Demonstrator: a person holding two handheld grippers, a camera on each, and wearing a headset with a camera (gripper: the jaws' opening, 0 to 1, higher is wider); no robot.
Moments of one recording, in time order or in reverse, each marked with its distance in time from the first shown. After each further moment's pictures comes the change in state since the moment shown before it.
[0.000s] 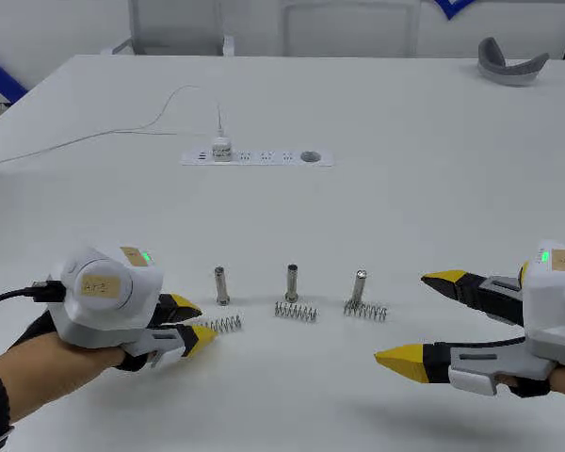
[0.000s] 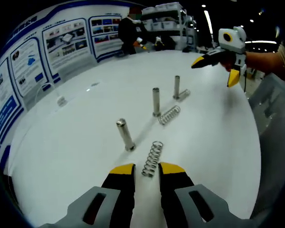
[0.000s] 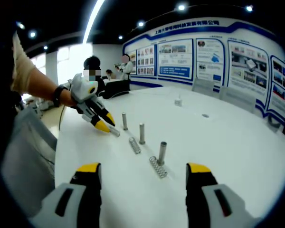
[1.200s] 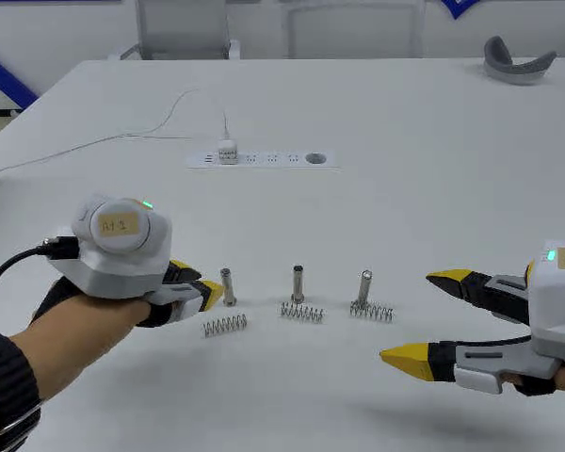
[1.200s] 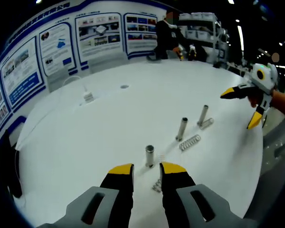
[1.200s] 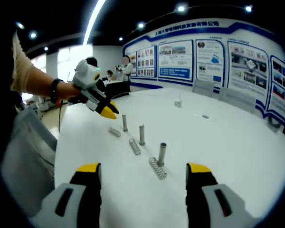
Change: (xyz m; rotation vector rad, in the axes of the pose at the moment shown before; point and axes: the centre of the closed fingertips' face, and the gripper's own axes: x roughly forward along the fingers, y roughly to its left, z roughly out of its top) left arm -0.023 0.026 0.034 -0.239 -0.023 0.188; right arm 0.001 0.000 0.002 0.000 -0.015 0.004
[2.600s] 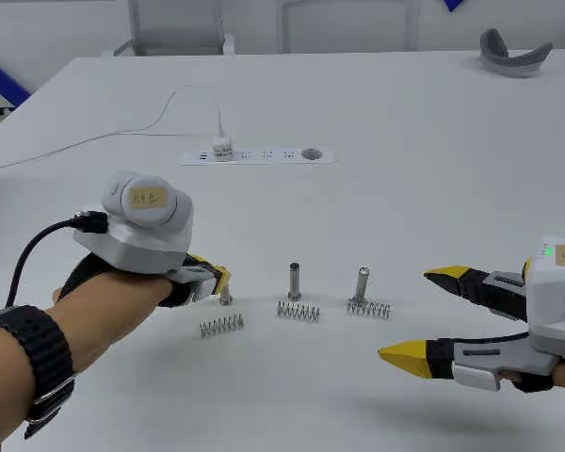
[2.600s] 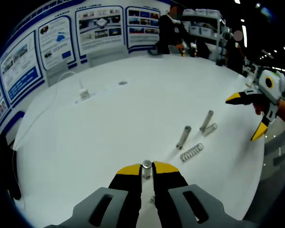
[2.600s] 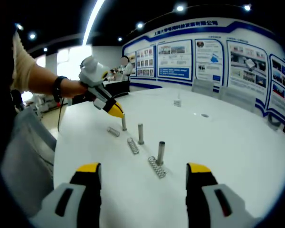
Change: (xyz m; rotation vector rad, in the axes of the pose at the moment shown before) left arm 0.022 -0.006 0.018 -0.026 0.059 -0.002; right arm 0.001 -0.002 -0.004 0.010 -0.001 -0.001
